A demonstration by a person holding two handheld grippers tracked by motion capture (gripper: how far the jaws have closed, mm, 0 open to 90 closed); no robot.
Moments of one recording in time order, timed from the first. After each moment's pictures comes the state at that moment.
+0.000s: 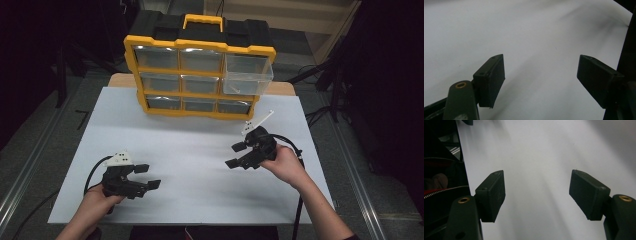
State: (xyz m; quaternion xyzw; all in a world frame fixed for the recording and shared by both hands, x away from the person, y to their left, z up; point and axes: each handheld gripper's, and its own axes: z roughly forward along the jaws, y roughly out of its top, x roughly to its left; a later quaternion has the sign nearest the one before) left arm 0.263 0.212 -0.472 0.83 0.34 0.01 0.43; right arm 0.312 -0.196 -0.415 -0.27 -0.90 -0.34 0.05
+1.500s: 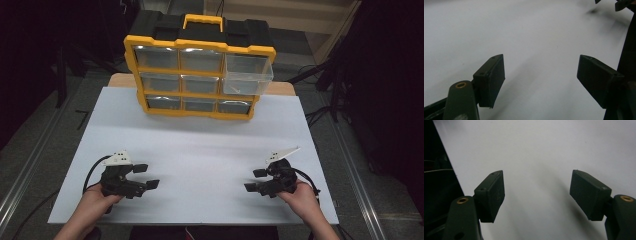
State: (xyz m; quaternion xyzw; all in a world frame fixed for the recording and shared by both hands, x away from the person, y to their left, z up) left arm 0.265 0.215 -0.472 0.84 0.34 0.01 0.43; right arm 0.249 -0.253 -0.484 -0.39 -0.85 -0.36 0.04
